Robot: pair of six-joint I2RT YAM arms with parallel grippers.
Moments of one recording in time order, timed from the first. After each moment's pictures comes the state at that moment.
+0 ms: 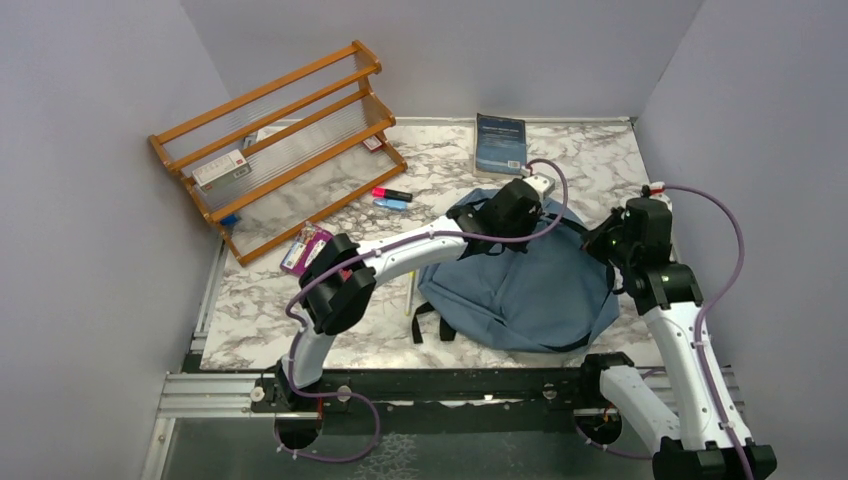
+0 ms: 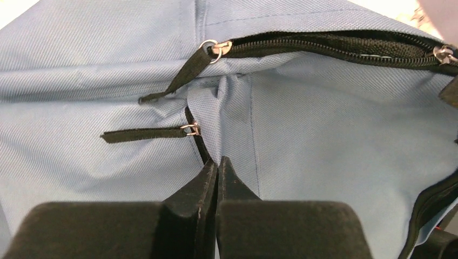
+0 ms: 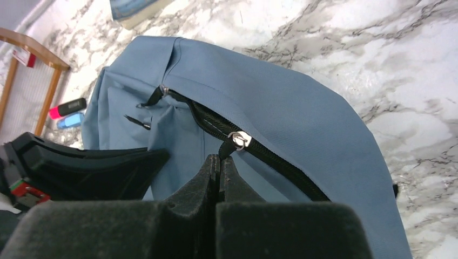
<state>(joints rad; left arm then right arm) -1.01 2.03 1.67 -0.28 -0.06 -0.35 0.07 0.81 0.85 -0.66 0.10 0.59</state>
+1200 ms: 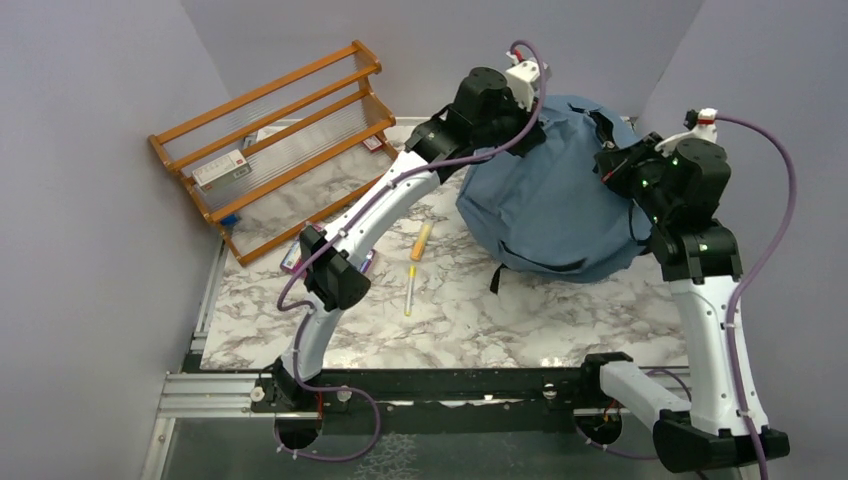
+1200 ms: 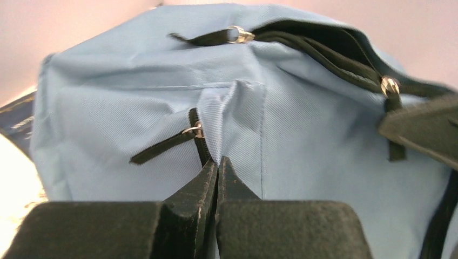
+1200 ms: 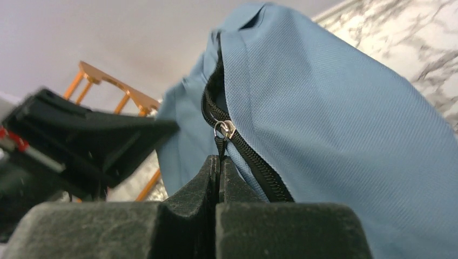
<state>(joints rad) -0.83 2.14 2.45 -0.52 0.24 -0.22 0.07 0.97 1.36 -0.58 0.01 0.58</state>
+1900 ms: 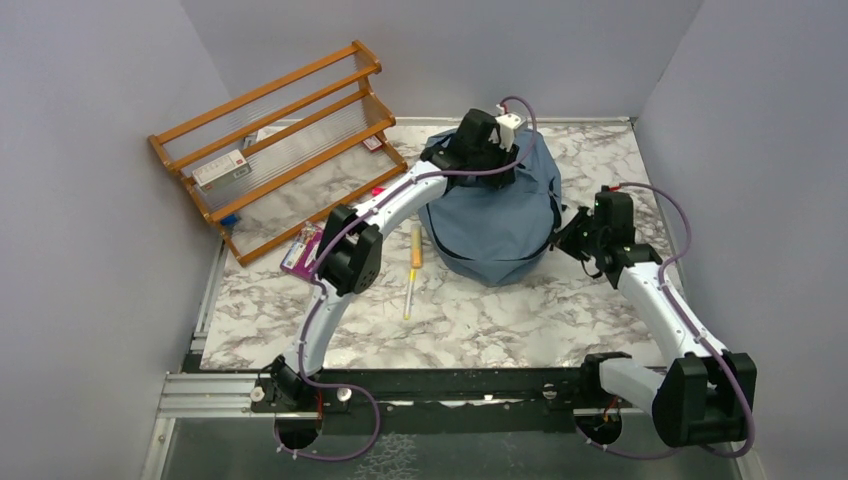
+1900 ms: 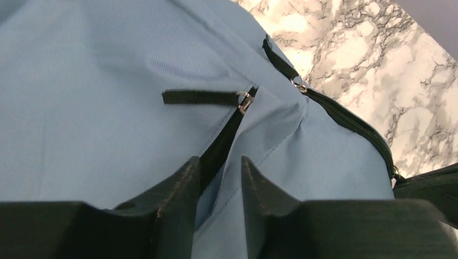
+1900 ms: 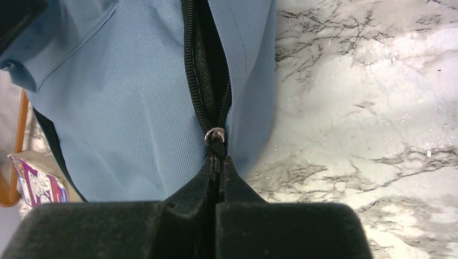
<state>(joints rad) -0.70 2.33 2.21 -0.40 0.30 -0.09 0.07 1.10 0.73 -0.36 -0.10 0.60</state>
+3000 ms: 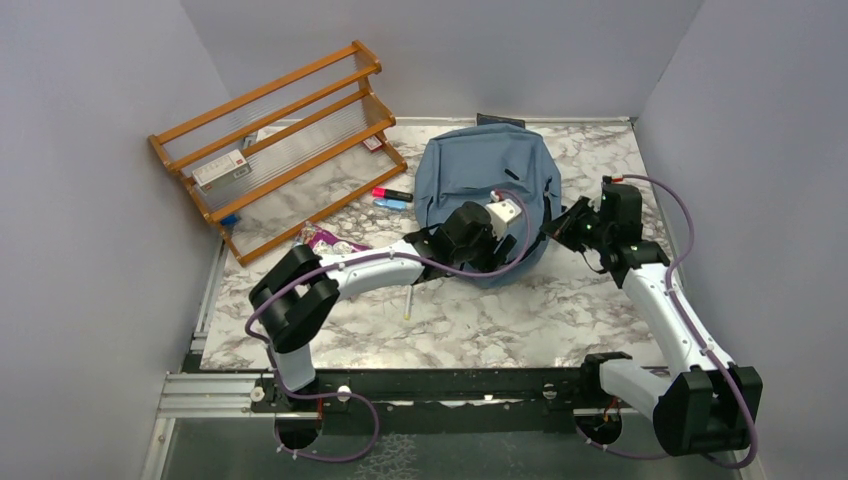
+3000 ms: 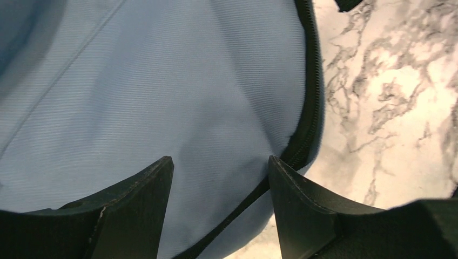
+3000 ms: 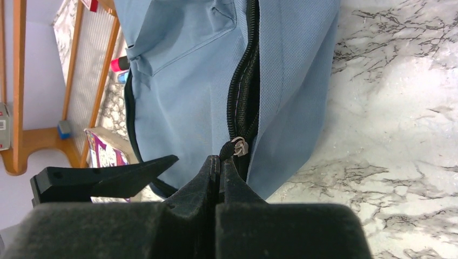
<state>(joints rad) -0.96 1.77 1.19 0.04 0.02 -0.09 0.07 1.06 0.78 -0.35 -0.25 0.68</state>
